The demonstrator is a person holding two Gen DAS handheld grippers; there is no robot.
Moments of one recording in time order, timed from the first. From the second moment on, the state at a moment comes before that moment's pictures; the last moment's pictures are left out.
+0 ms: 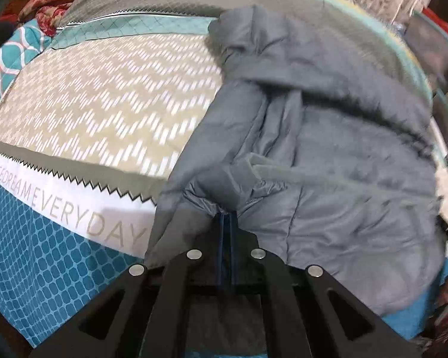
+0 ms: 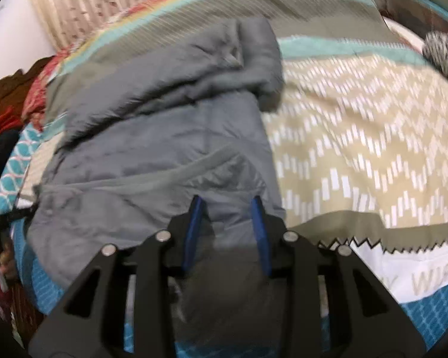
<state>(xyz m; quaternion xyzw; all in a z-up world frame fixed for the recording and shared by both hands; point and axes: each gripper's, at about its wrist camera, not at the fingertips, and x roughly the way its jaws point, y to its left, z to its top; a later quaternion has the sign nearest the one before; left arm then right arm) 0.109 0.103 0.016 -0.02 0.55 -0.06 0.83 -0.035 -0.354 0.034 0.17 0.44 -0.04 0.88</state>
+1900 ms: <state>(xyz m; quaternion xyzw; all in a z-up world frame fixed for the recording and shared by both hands) 0.097 0.120 0.092 -0.01 0.47 -0.04 0.88 -0.031 -0.378 0.122 0.15 0.39 -0.02 0.91</state>
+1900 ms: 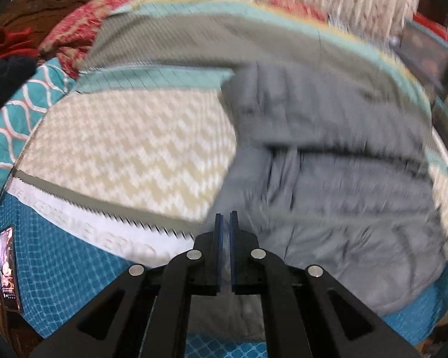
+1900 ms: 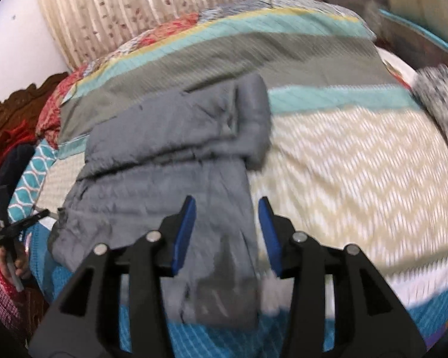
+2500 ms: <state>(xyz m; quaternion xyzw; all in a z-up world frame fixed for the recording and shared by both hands) 0.119 0.069 0.071 -0.07 0.48 -0.11 0.87 0.330 -0.275 0.120 0.12 0.47 0.06 0.87</state>
